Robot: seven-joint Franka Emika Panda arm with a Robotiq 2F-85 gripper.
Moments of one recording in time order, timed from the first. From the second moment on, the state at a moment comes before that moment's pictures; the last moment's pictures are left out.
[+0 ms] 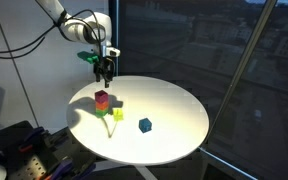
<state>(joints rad) 0.13 0.17 0.02 -2.22 -0.02 2.31 0.31</state>
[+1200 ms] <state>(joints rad) 0.04 -0.19 0.02 -2.43 0.01 2.31 0.31</state>
